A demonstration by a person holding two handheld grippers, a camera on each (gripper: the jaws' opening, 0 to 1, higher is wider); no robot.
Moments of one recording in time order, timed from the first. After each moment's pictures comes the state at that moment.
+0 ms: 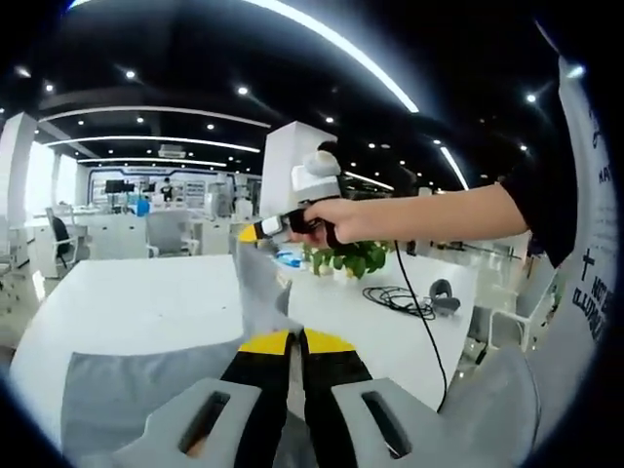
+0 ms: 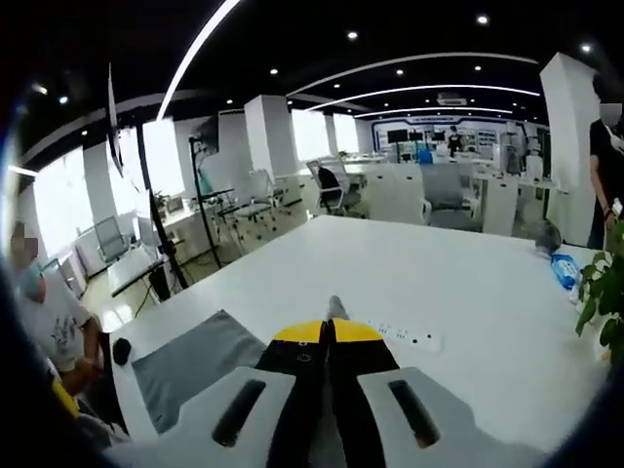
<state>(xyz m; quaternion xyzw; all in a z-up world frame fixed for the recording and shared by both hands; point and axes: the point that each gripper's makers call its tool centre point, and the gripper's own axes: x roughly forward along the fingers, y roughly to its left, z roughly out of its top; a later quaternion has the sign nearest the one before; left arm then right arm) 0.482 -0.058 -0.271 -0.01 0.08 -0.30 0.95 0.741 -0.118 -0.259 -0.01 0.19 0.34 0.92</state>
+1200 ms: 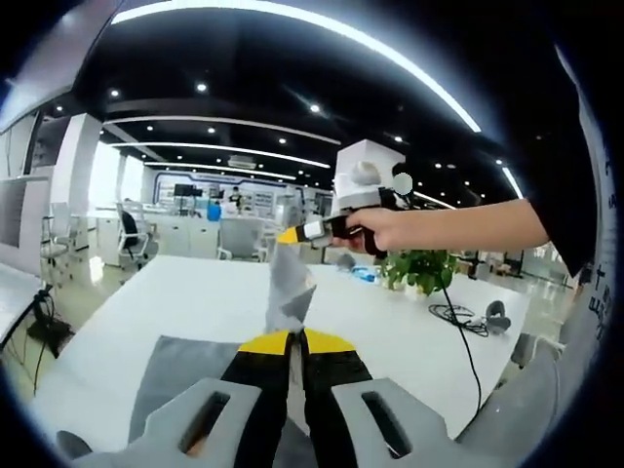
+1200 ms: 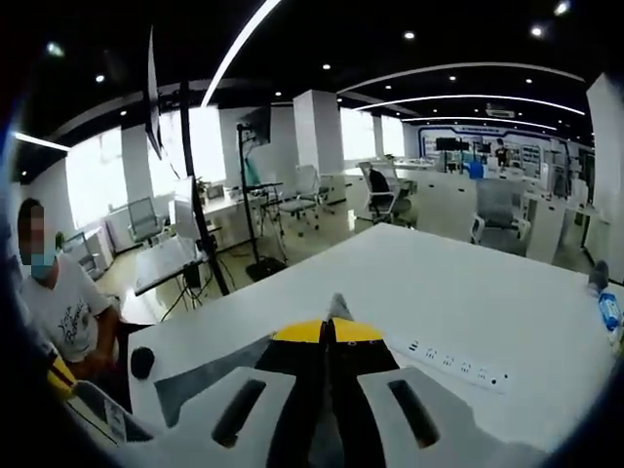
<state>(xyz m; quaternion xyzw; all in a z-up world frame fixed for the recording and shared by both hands) 0.464 0.088 -0.266 -0.05 0.06 -0.14 0.99 0.716 0.041 -0.247 -0.04 0.17 0.43 0.88</state>
